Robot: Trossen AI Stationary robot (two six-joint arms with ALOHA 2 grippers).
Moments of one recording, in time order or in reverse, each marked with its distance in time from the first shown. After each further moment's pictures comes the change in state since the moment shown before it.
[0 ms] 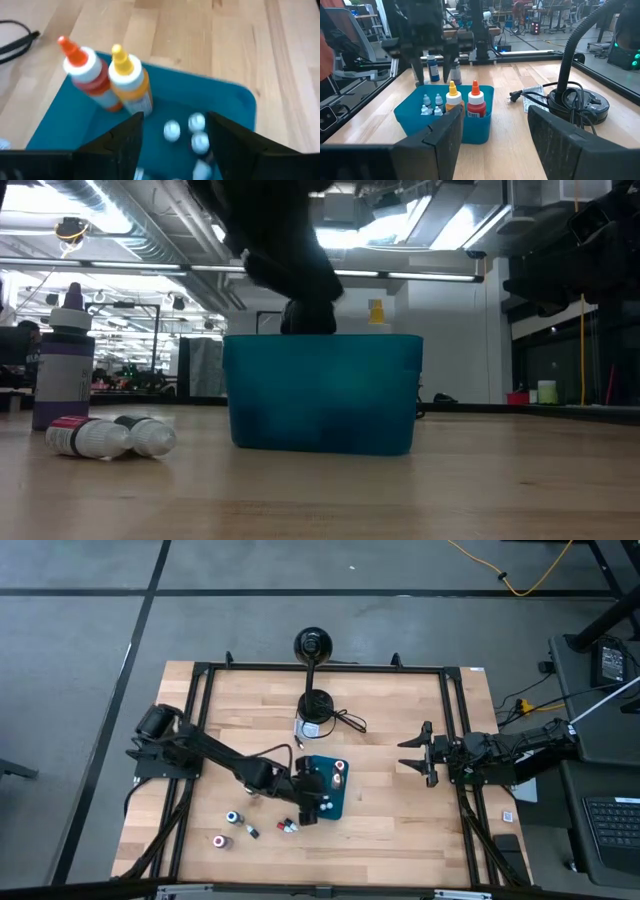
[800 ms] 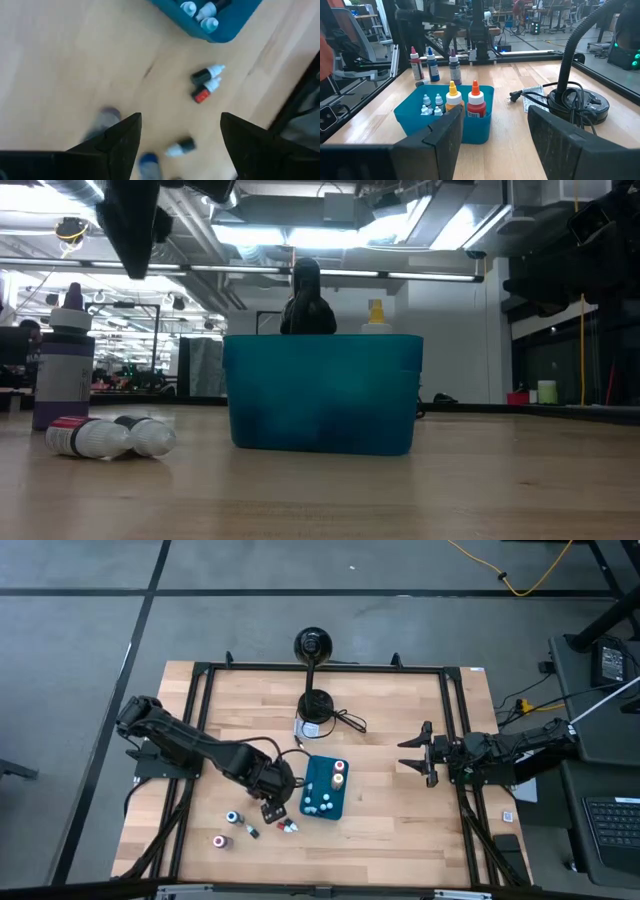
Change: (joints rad) left arm -0.015 -0.174 0.137 -0.789 0.380 -0.560; right arm 0.000 0.000 0.000 0.000 0.000 0.000
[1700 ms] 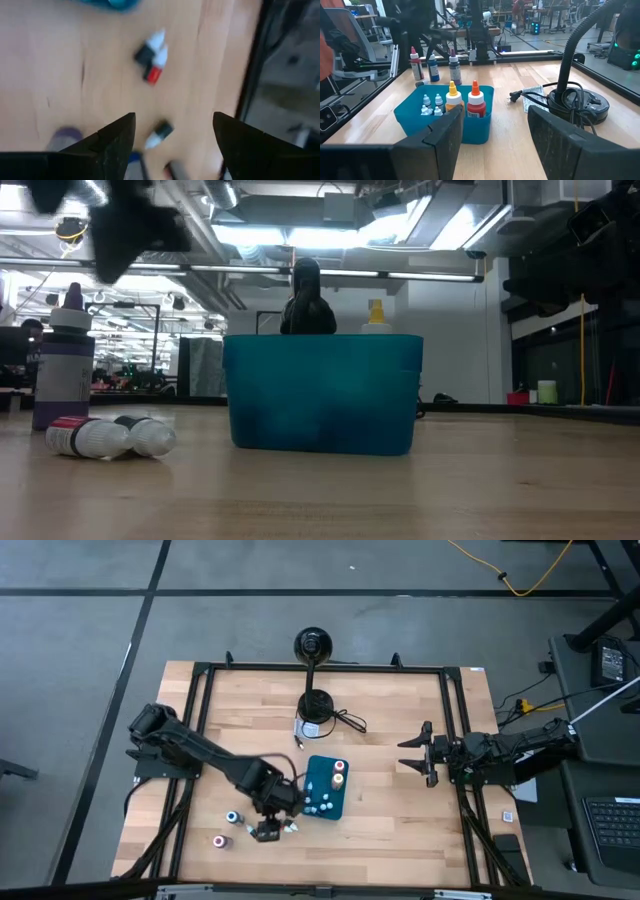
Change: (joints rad) left arm -0.051 0.143 0.086 0.019 0.176 0.345; right arm 0.000 0.000 0.000 0.000 0.000 0.000
